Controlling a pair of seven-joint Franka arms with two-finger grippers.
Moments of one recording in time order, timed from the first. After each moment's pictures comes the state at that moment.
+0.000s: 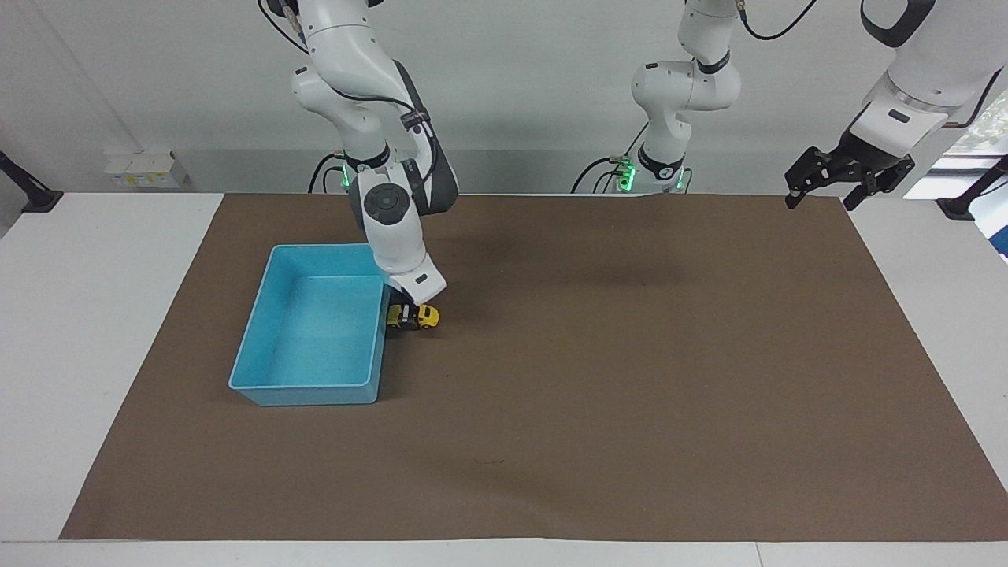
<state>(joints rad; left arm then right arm) -0.12 0.01 0.13 -1.50 -0.03 1.46 0.08 0.41 0.22 -0.06 -2.12 0.01 2.32 -1.19</state>
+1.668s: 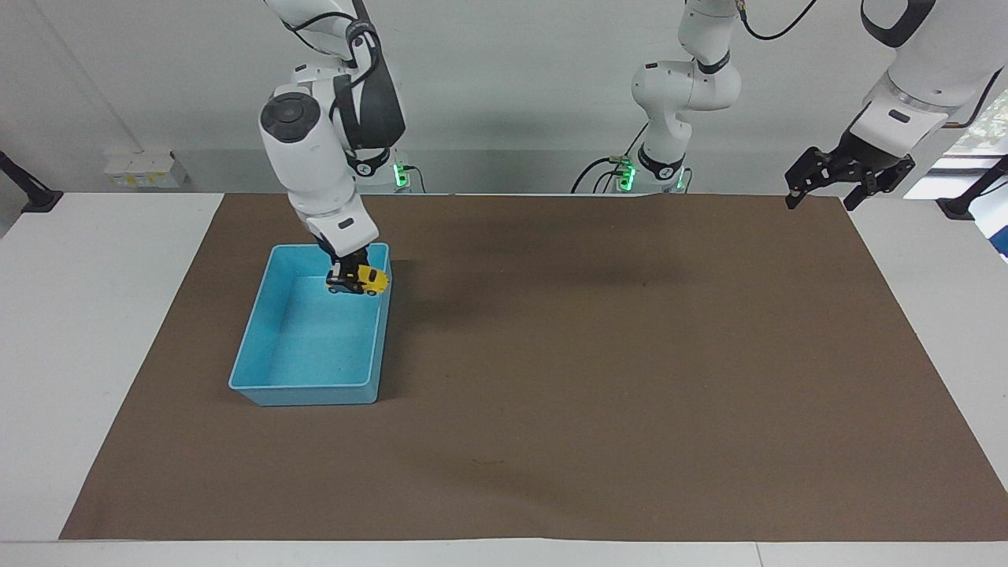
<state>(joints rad) -0.12 0.01 0.13 -1.50 -0.03 1.46 0.08 0.13 0.06 -0.09 -1.89 0.01 1.88 -1.48</state>
